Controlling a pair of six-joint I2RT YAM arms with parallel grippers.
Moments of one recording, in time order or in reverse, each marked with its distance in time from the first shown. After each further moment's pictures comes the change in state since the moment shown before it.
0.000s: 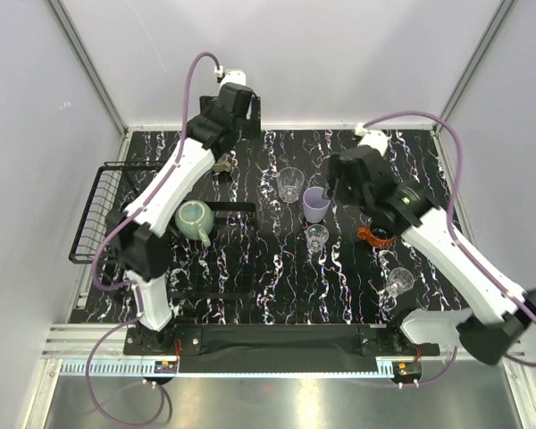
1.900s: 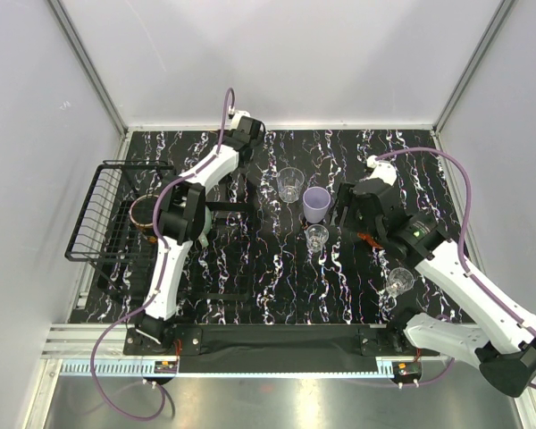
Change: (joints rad) left arm 0.140 0.608 0.109 0.227 -0.066 -0.002; right arm 0.000 -0.281 -0.347 0.089 -0.084 0.087
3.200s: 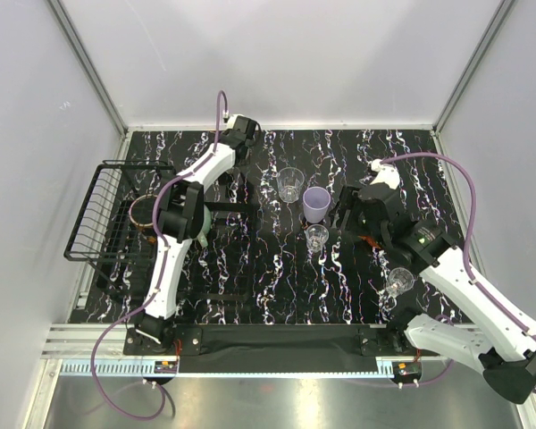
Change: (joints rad) left arm 0.027 0.032 0.042 -0.097 0.113 -0.089; right arm 0.000 -0.051 -0.039 0.024 -0.028 0.016
